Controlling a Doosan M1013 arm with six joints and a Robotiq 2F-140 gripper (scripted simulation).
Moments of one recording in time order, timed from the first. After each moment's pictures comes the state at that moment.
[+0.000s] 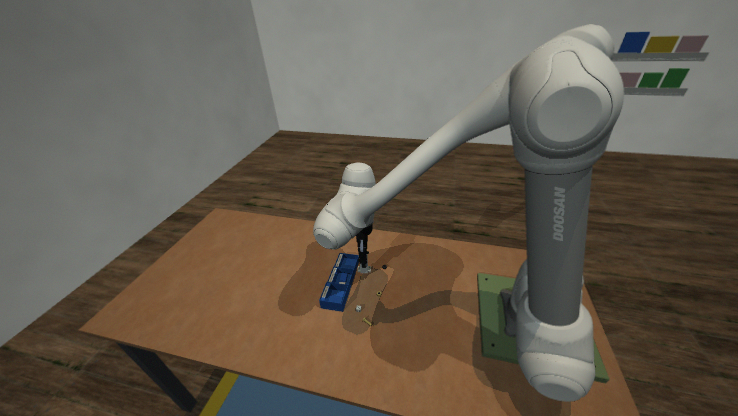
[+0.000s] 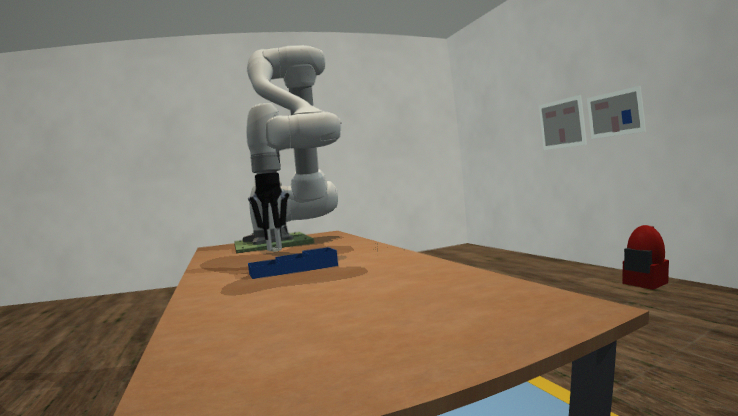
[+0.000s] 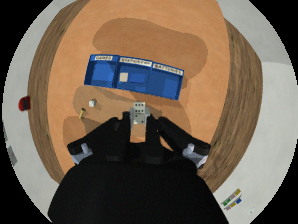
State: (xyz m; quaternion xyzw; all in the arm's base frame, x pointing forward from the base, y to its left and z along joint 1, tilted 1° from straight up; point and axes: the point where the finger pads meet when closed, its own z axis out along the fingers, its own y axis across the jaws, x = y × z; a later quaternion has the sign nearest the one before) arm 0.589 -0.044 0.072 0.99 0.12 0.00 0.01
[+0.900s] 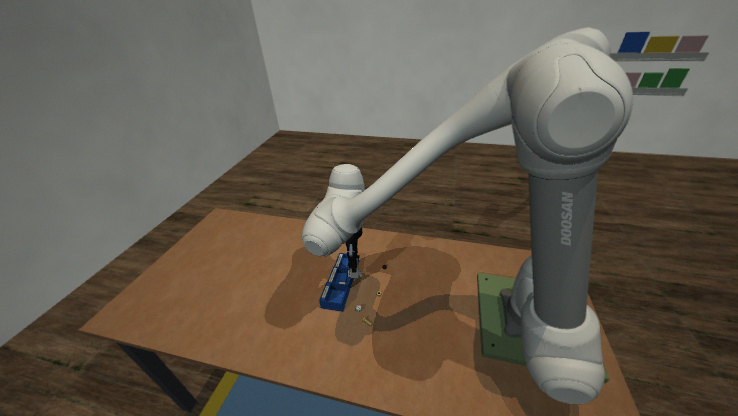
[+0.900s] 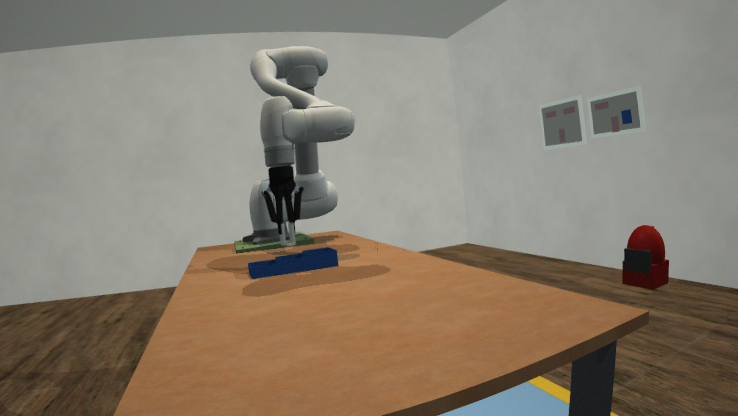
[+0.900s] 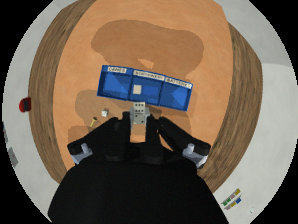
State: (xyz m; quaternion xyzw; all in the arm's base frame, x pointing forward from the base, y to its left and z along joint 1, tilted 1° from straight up) arm 0.613 -0.002 0.085 0.99 0.12 0.00 0.01
